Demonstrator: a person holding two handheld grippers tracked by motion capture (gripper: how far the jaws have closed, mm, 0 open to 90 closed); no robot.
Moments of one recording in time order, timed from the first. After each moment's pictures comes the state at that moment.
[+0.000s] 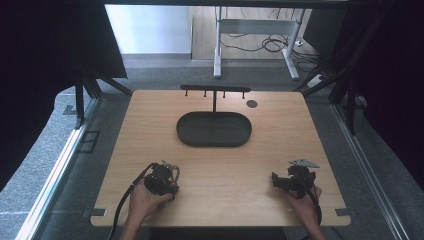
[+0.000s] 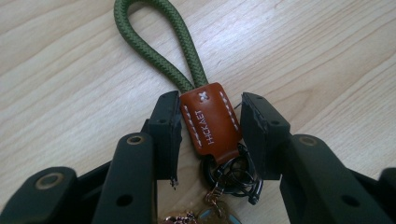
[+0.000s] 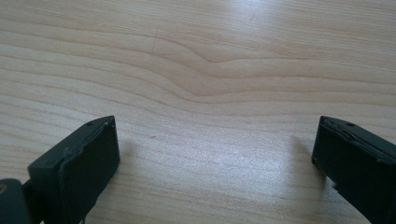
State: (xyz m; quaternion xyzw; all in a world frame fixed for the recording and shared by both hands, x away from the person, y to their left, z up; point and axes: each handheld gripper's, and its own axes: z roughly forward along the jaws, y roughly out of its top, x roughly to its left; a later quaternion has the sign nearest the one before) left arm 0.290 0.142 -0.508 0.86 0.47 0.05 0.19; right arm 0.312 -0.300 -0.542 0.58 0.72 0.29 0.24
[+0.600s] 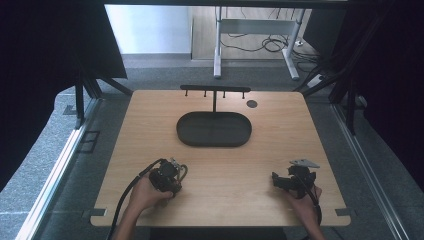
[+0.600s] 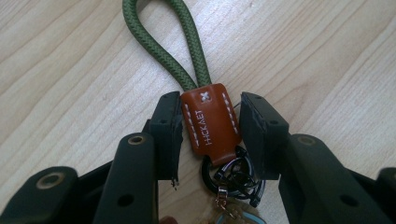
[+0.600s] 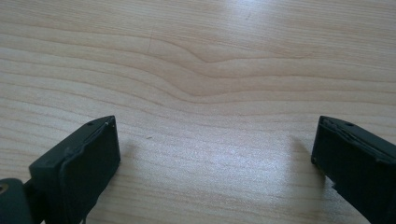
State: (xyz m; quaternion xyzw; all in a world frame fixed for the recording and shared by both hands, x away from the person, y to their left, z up) left arm 0.305 0.133 -0.507 0.91 0.37 0.04 0.17; right arm 0.312 -0.300 -0.542 0.58 0.72 0.29 0.24
